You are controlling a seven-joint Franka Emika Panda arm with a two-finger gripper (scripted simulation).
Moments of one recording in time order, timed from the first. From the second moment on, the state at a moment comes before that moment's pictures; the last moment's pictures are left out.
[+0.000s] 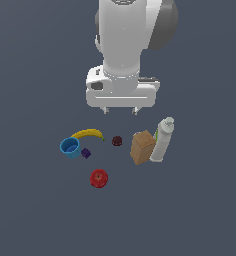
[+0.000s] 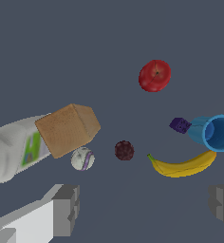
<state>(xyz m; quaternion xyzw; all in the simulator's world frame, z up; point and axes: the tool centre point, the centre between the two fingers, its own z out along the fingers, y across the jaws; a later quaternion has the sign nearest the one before) -0.014 0.009 0.297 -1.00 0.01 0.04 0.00</state>
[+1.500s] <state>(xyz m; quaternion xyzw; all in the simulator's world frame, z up) -0.017 0.025 0.239 -1.00 -0.09 0.03 -0.01</state>
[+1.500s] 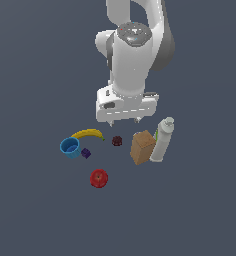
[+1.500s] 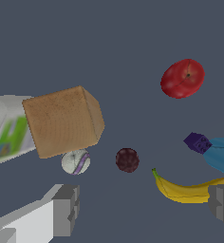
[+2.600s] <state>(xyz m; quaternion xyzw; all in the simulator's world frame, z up) -0.061 0.088 0.119 -0.91 -0.41 -0.01 -0.01</state>
